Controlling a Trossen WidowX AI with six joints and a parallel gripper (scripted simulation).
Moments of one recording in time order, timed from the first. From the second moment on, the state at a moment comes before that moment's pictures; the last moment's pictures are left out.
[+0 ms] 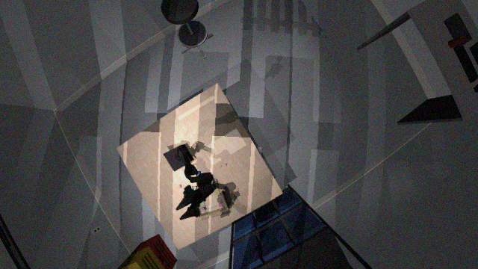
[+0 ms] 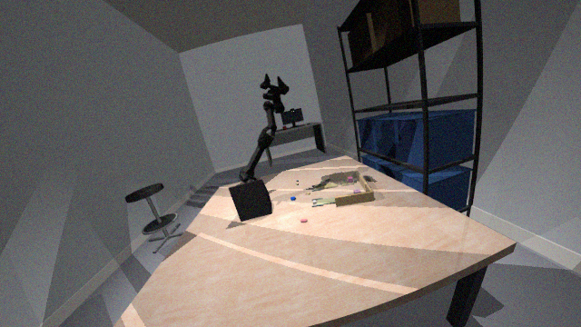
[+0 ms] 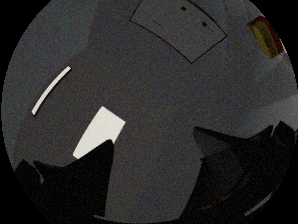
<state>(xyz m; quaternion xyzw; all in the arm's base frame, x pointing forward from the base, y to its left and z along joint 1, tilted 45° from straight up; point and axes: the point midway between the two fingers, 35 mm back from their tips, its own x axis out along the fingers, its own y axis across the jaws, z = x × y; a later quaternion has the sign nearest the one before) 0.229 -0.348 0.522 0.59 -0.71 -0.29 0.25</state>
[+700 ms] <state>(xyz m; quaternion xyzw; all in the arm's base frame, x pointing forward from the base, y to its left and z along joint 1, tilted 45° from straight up) 0.047 -0.306 0.615 0.48 -0.86 -0.05 0.19</state>
